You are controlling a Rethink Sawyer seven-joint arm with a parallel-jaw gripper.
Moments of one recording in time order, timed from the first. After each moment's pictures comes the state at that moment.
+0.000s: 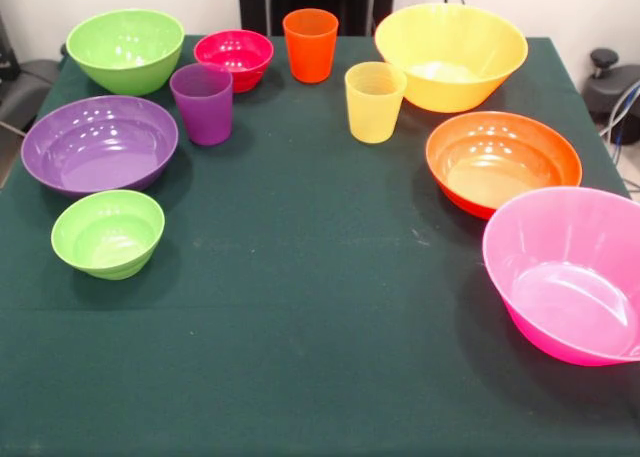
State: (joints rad) arm -0.05 -1.07 0.01 2.18 0.01 0.31 1.63
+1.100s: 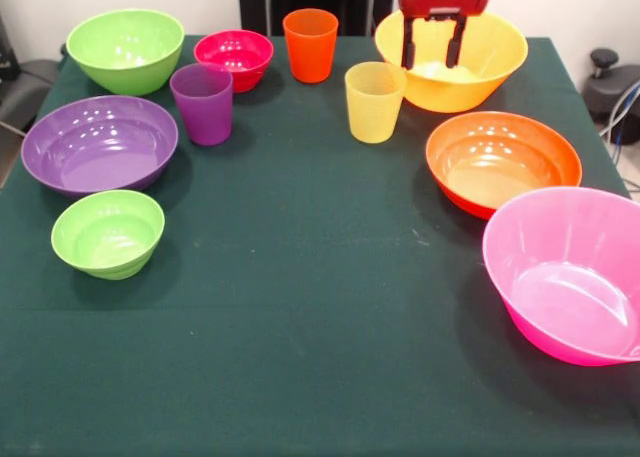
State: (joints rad) arm -0.10 -0.67 0.03 2.12 -0.01 0.04 1.63
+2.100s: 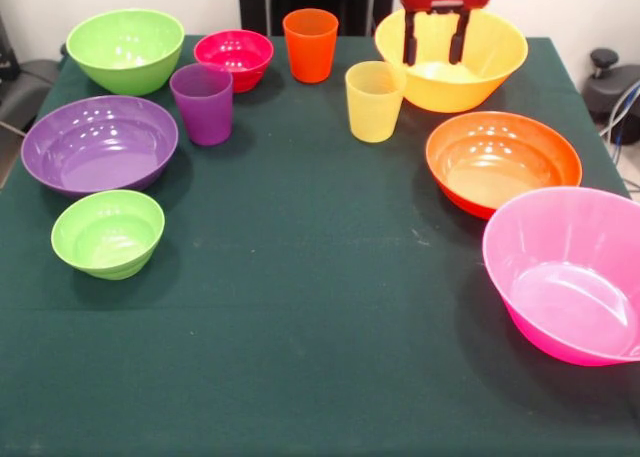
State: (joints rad) arm -0.12 -0.75 0.05 2.11 -0.01 0.09 1.63
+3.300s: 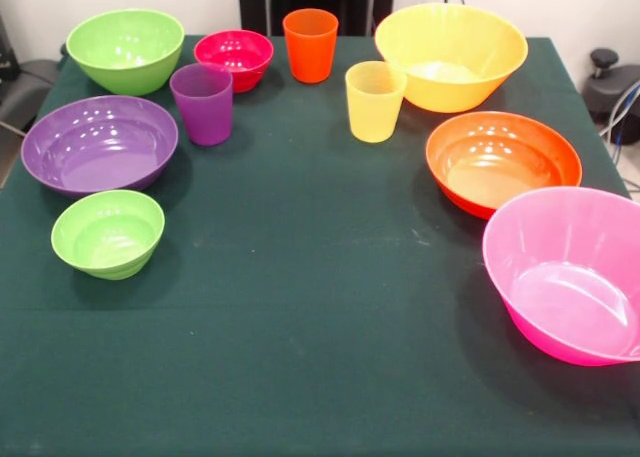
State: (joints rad) arm -0.18 -1.13 0.13 2.11 0.06 0.39 1.63
